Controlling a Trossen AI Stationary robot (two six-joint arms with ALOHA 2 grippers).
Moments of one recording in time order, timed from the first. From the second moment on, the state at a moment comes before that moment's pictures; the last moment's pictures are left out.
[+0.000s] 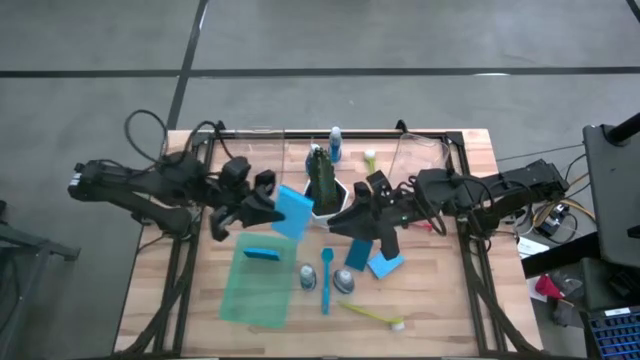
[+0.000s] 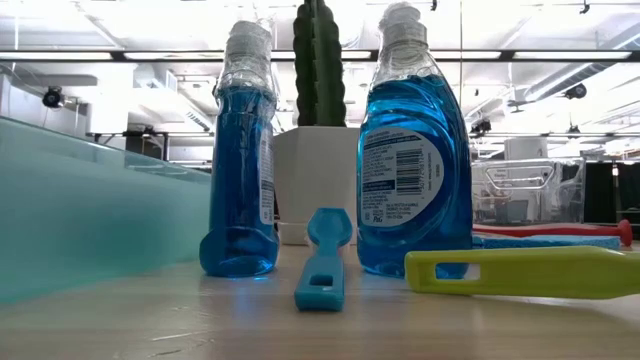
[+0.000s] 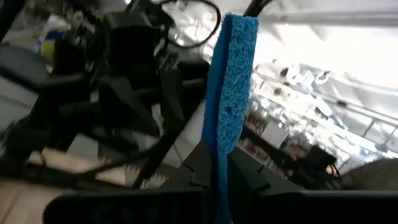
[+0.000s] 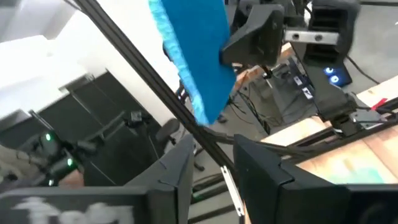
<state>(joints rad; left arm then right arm) -0.17 1.03 1.14 0.14 0.20 -0.64 0.26 1.41 1.45 -0.02 0.02 0.70</state>
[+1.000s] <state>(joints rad) -0.17 0.98 1.14 -1.03 0.06 -0.39 0.26 1.41 1.45 -0.03 0.02 0.57</state>
